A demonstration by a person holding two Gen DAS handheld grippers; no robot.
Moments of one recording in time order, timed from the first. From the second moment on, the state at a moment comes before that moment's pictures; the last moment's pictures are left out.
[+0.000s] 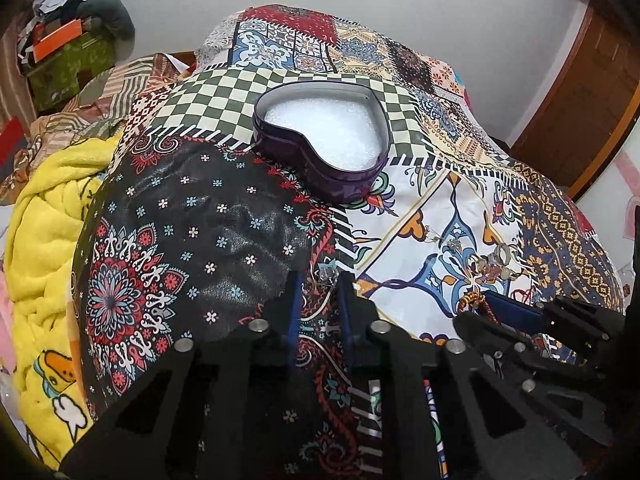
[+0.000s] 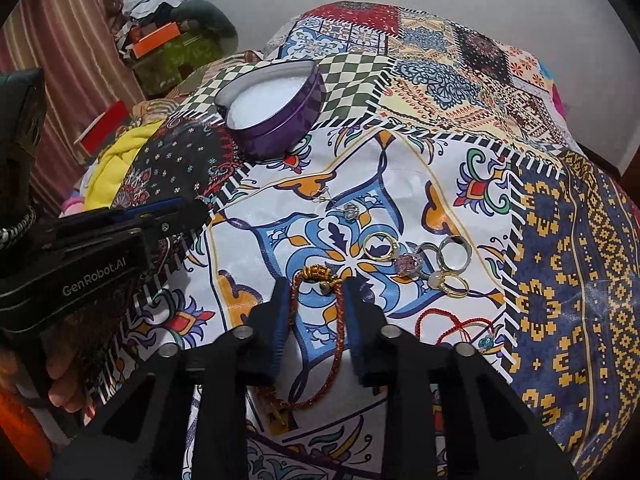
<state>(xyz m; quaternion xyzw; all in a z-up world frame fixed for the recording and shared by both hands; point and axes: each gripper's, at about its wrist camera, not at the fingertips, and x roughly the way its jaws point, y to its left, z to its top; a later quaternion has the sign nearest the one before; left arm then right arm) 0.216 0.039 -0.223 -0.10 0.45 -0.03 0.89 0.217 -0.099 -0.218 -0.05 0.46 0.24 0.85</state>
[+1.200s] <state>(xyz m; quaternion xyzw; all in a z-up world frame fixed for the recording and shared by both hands) 0.220 0.031 -0.221 -0.08 0.46 -0.02 0.88 0.211 -0.123 -0.186 0.01 0.42 0.26 0.87</state>
